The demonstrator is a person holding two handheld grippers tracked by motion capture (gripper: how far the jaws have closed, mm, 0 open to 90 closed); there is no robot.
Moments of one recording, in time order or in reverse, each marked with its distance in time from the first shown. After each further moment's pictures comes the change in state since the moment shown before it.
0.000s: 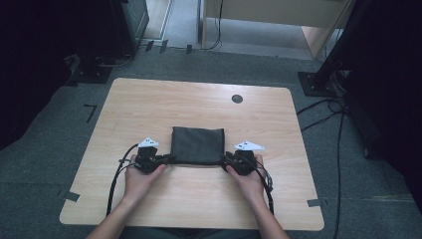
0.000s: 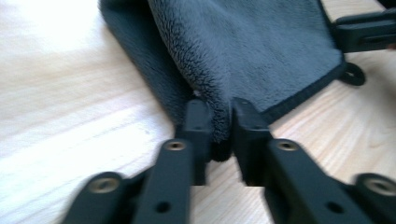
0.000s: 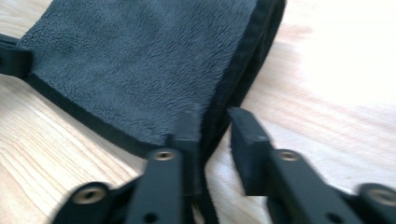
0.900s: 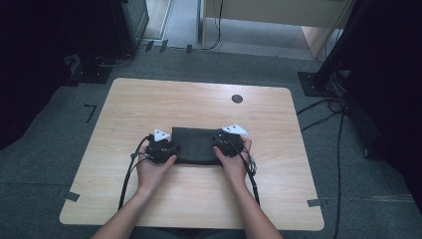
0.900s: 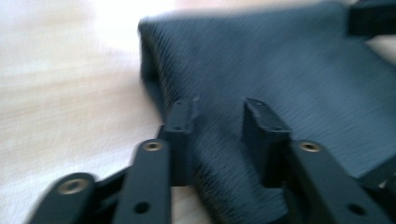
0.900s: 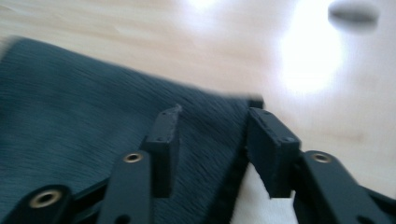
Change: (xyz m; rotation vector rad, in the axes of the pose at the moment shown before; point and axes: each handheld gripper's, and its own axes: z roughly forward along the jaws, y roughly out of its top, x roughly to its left) left arm -0.014 0.028 0.028 -0.106 0.213 0.025; right arm 0.012 0.046 0.051 -0.117 -0.201 0.006
